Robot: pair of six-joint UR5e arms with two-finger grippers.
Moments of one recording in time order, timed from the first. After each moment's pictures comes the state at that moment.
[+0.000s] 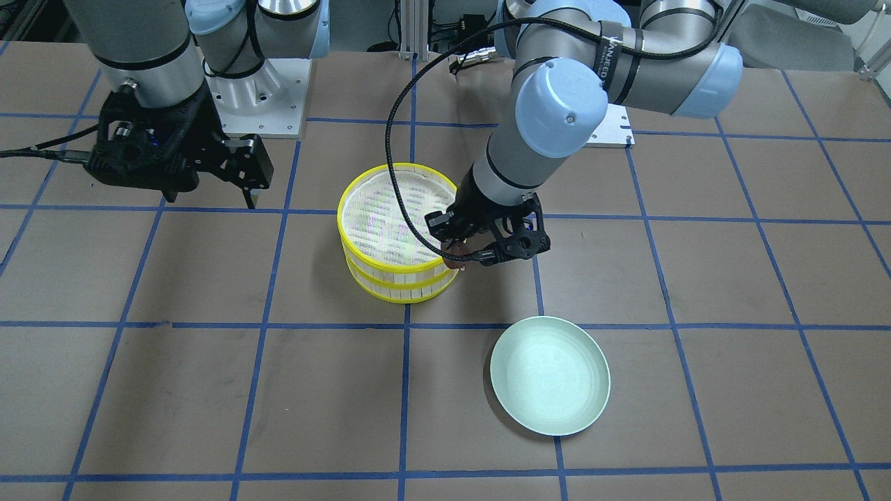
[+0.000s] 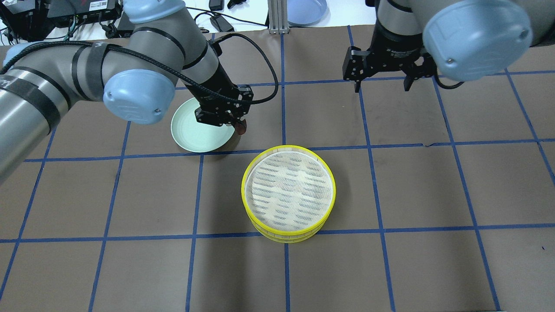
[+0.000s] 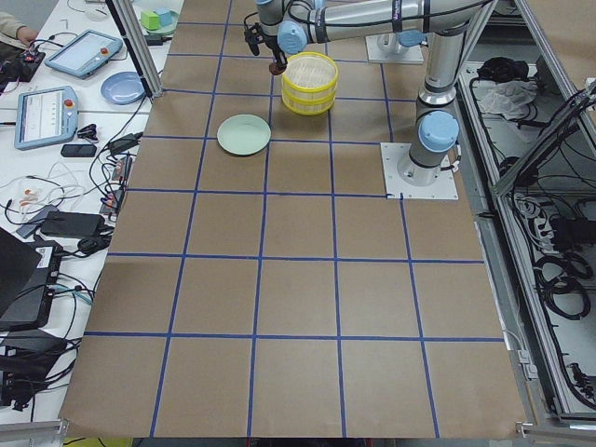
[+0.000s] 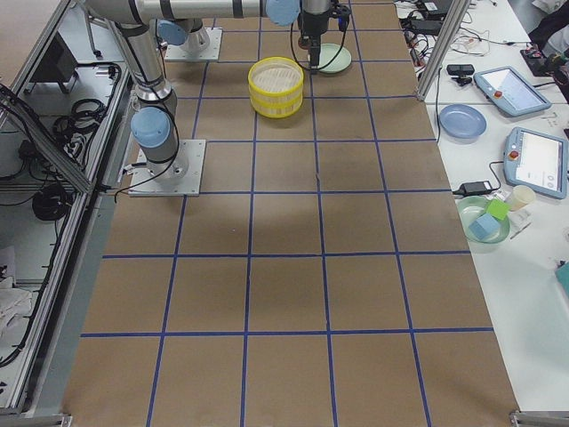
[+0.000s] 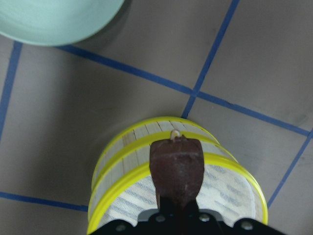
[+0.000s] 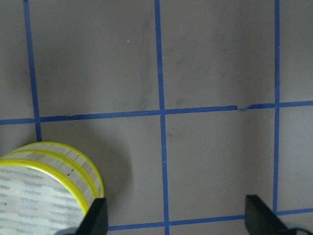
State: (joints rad) left arm -1.79 -1.79 -1.66 -1.34 1.29 -0.59; right arm 1.60 -1.52 1.53 -1.62 -1.63 0.07
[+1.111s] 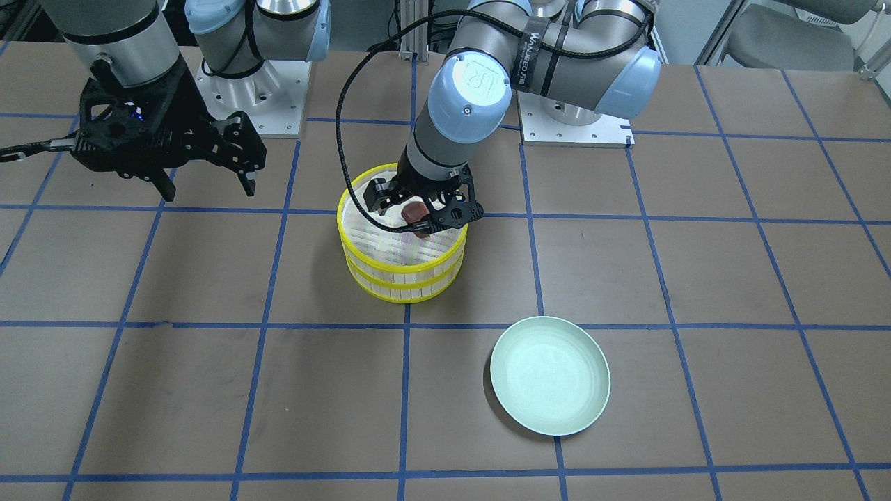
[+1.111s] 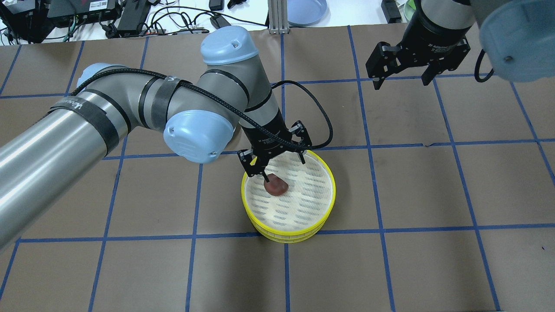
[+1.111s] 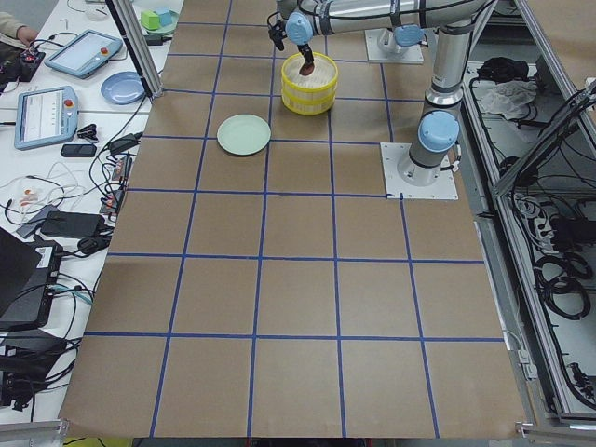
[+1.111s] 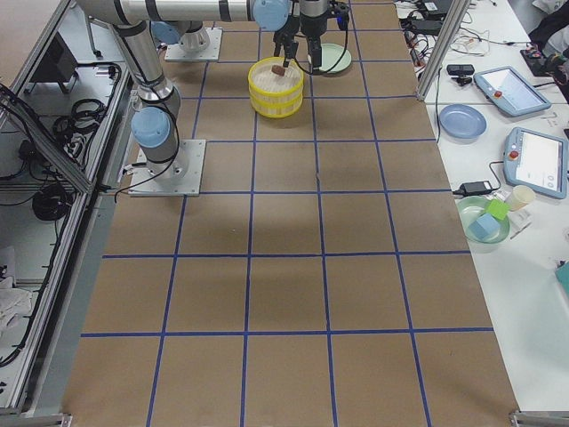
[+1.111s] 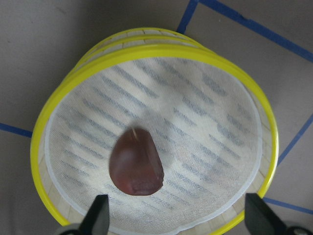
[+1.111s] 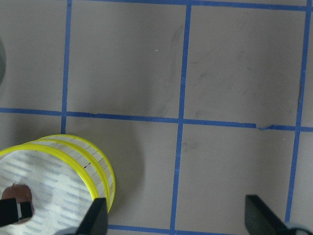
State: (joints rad) left arm -1.92 -1.80 -1.70 -1.37 1.28 -0.74; right arm 1.58 -1.57 1.57 -1.64 -1.53 -0.06
